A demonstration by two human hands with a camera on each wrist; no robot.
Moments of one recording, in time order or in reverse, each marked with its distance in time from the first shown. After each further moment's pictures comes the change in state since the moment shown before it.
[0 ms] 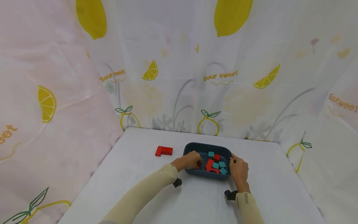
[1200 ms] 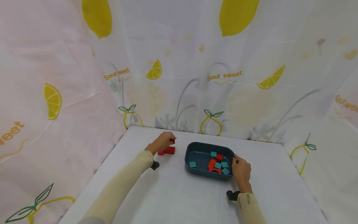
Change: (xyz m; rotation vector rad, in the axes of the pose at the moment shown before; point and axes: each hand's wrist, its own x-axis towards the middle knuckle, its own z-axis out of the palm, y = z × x) left_hand -0.059 -0.130 -0.060 -0.006 0.355 -0.070; right_hand -0.002 -0.002 0.000 -0.009 0.005 0.000
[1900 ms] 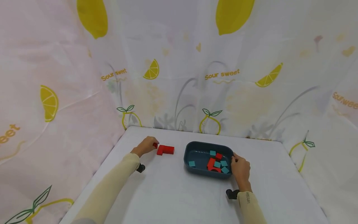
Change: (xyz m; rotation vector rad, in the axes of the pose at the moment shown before) left_hand -0.043 -0.061 -0.001 -0.005 -0.058 -0.224; right_hand 0.002 0.001 0.000 0.013 0.008 0.004
